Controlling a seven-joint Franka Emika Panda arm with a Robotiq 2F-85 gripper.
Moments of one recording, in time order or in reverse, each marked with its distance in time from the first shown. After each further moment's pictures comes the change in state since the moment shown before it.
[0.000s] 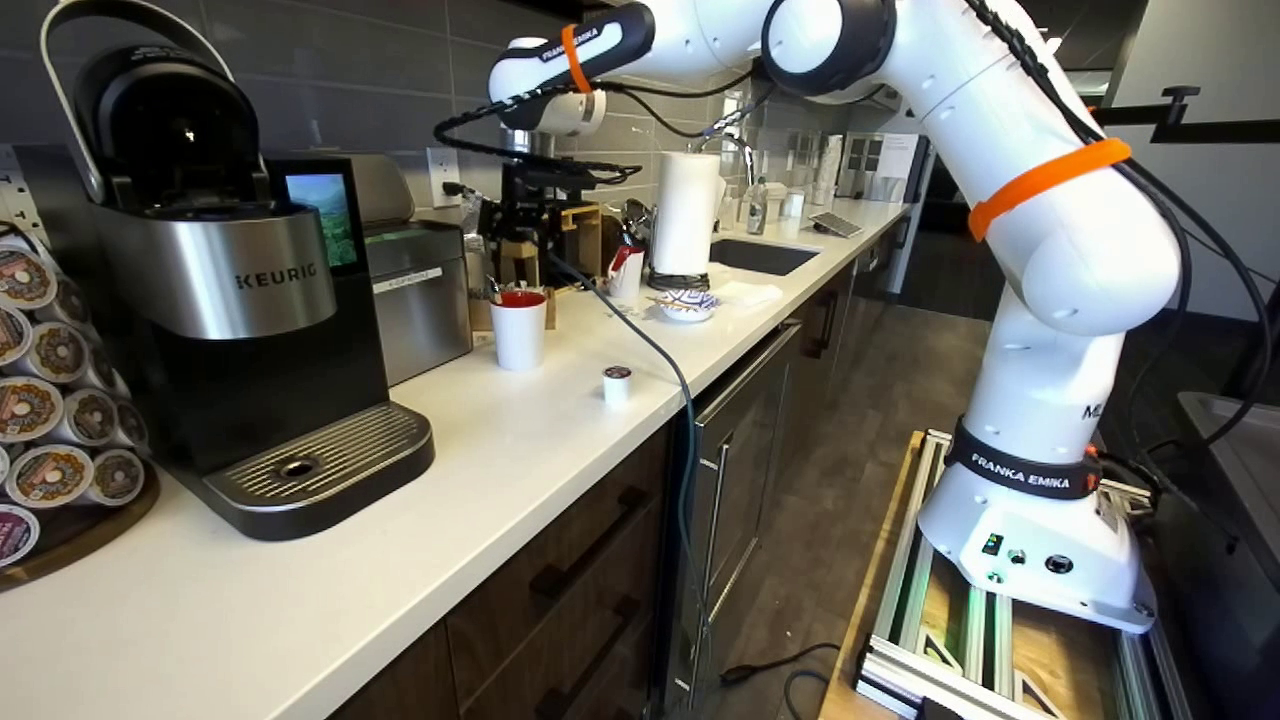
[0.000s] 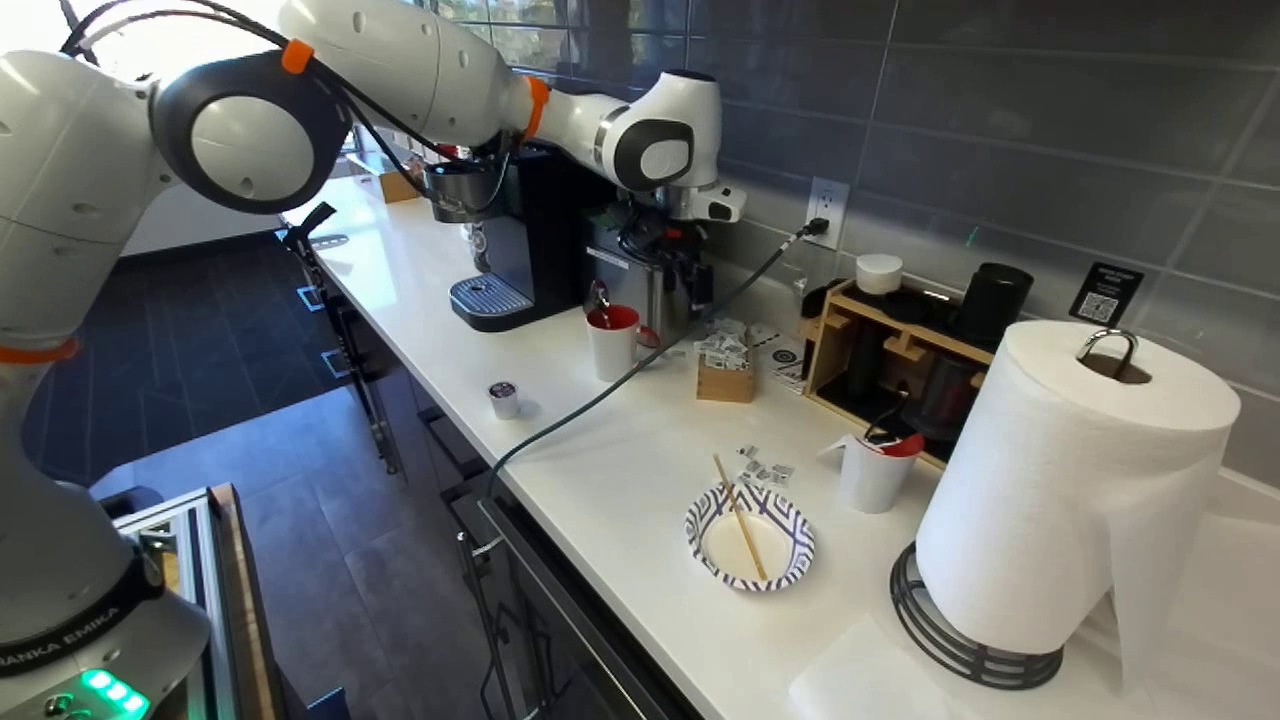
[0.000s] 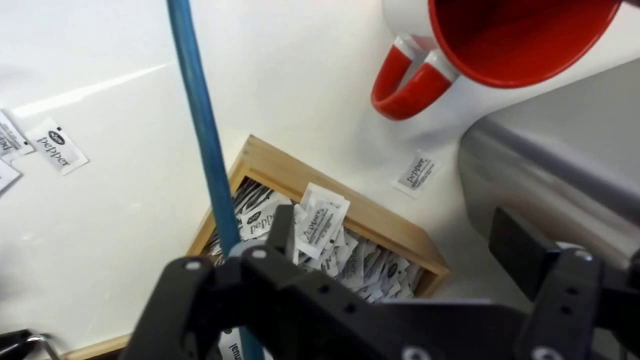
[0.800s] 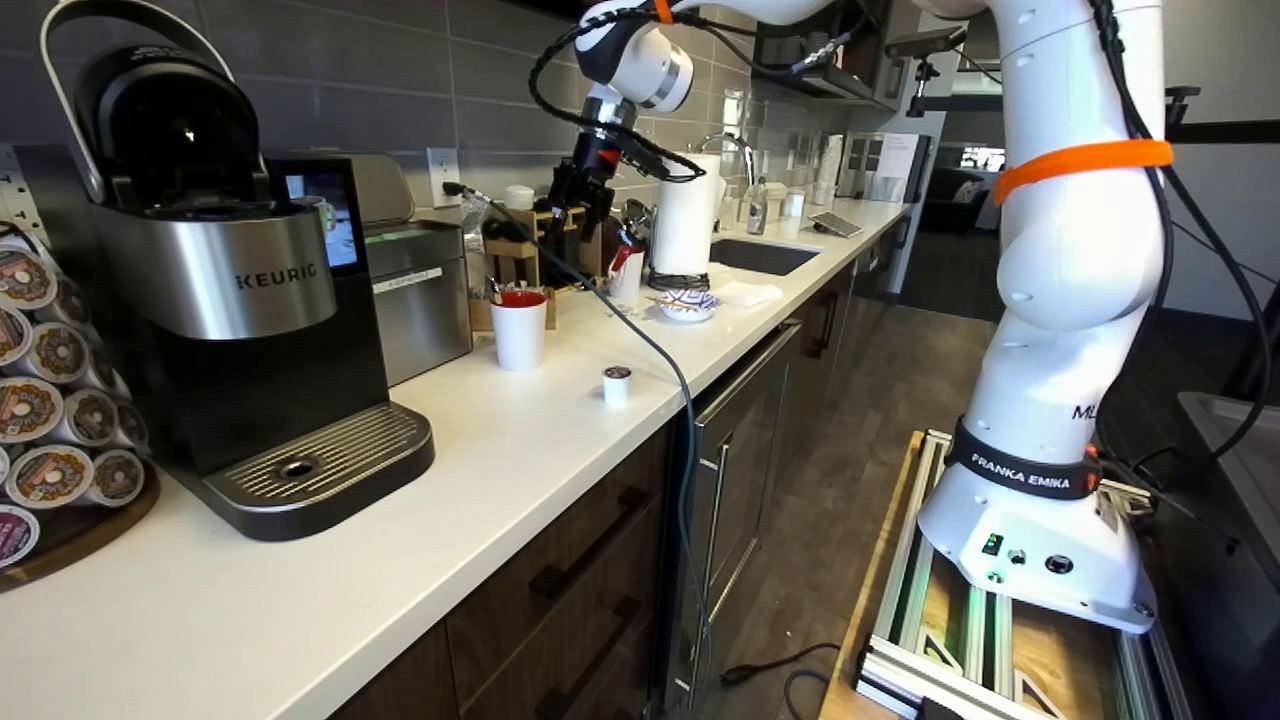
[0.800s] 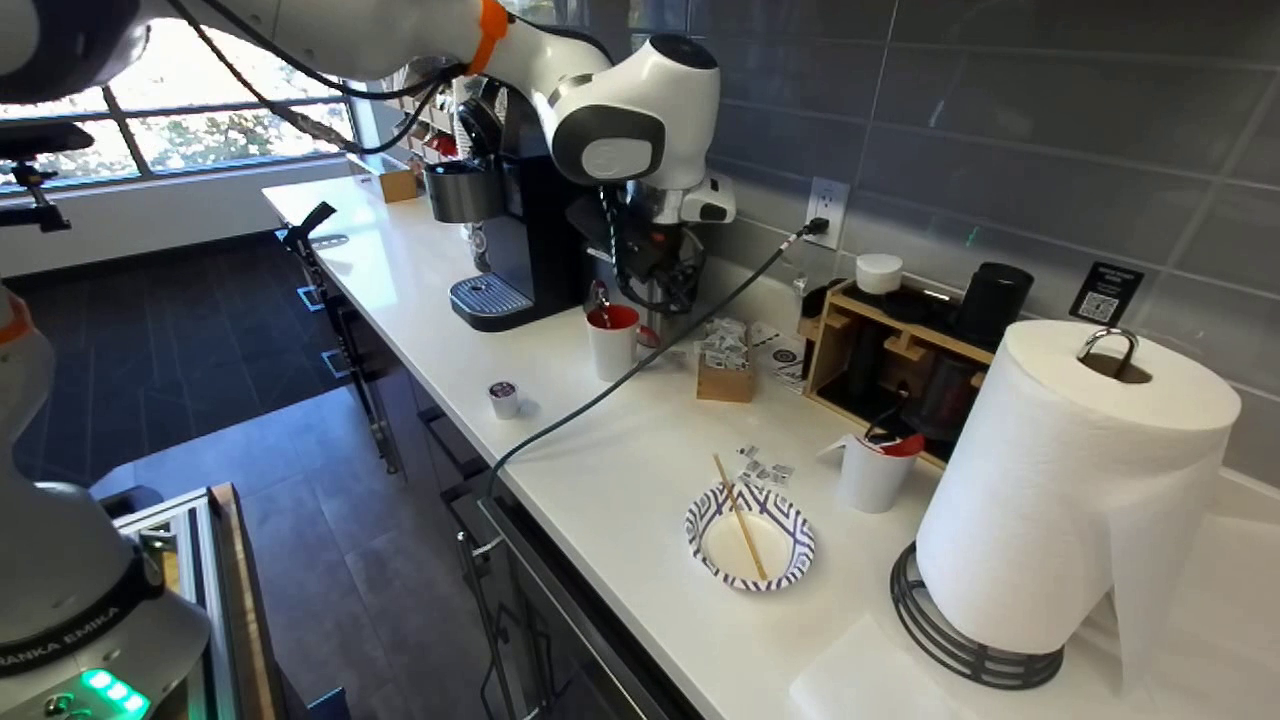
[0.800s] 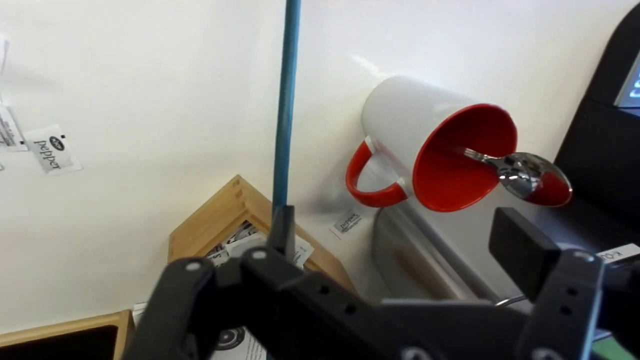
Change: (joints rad) arm -0.187 -0.388 0.063 -0.511 0.305 0.106 -0.621
